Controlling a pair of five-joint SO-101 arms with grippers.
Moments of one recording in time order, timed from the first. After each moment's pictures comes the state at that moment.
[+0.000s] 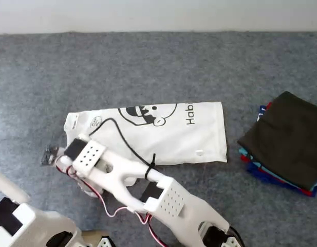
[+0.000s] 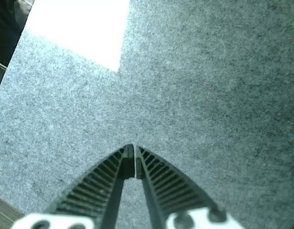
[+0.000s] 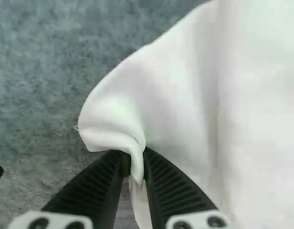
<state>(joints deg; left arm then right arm) -56.8 3.8 -27.7 98.9 -23.1 -62.9 48.1 -37.9 91.9 18.8</state>
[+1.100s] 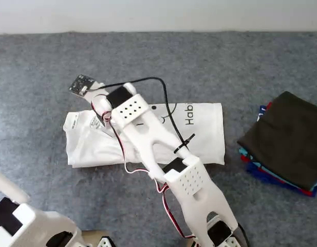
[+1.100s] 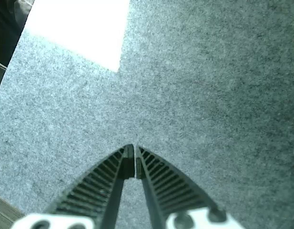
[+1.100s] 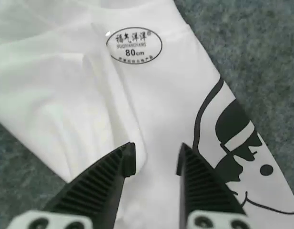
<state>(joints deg) -56.8 3.8 -27.7 98.9 -23.1 -43.3 46.7 -52.0 89.4 18.8</state>
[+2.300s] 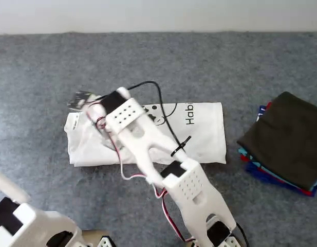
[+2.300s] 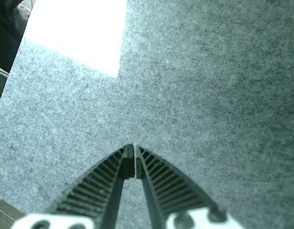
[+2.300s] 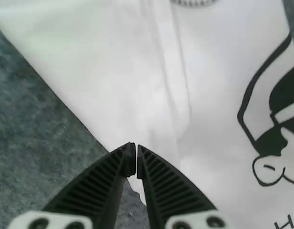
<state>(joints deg) -56.8 3.8 -27.7 98.9 -25.8 -47.4 44.5 -47.4 95.7 19.6</state>
